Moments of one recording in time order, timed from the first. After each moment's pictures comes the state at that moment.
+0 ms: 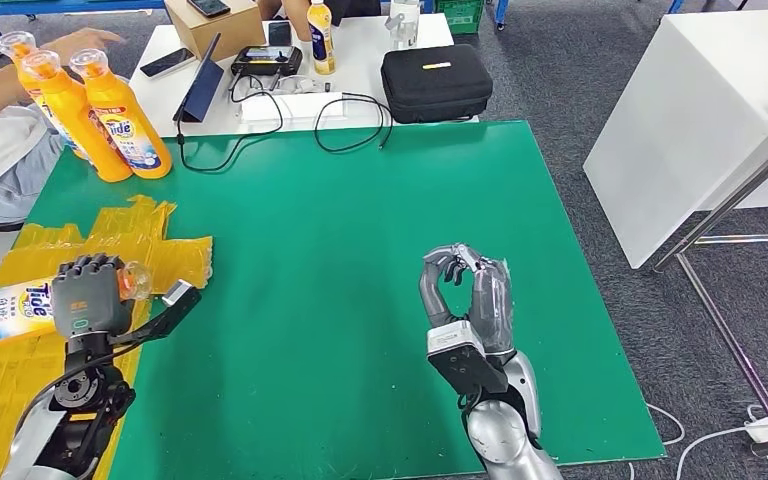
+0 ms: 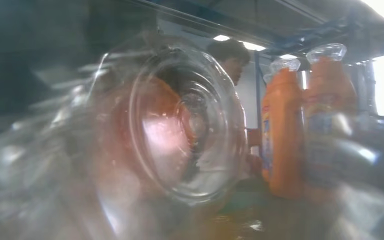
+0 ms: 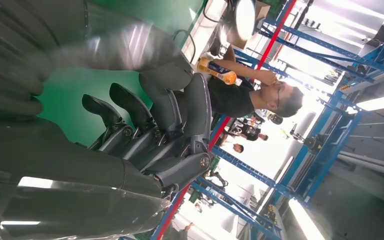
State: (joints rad) left arm -0.30 0.16 0.08 -0.83 -1.57 0.70 0.05; right arm -0.06 0.17 0.32 -1.53 0.58 -0.43 -0.40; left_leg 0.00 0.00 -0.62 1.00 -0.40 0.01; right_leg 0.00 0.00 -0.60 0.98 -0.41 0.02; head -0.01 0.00
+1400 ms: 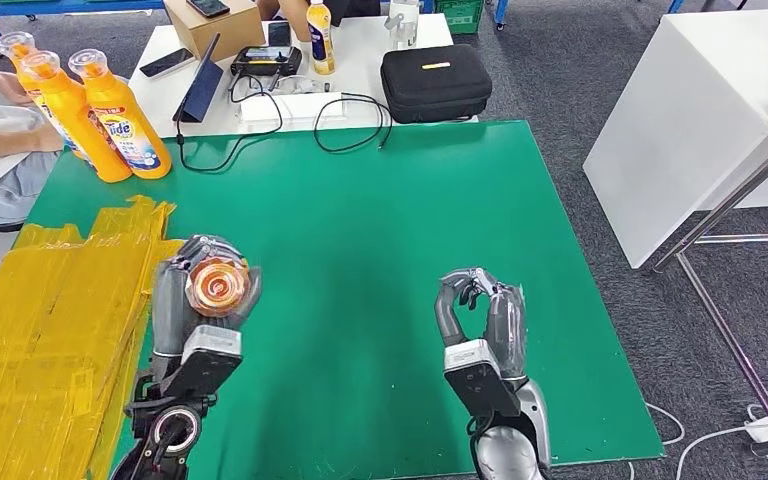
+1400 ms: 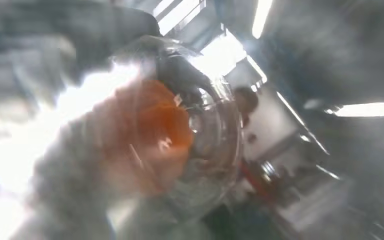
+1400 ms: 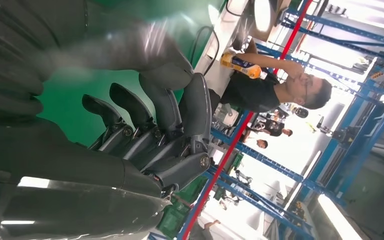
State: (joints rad) left arm -0.05 -0.13 -0.16 -1.52 -0.70 0.42 -0.53; right arm 0.06 0.20 0.25 -1.59 0.60 -0.41 -0.40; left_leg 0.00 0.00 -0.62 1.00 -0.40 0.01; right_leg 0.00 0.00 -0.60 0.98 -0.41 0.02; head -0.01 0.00
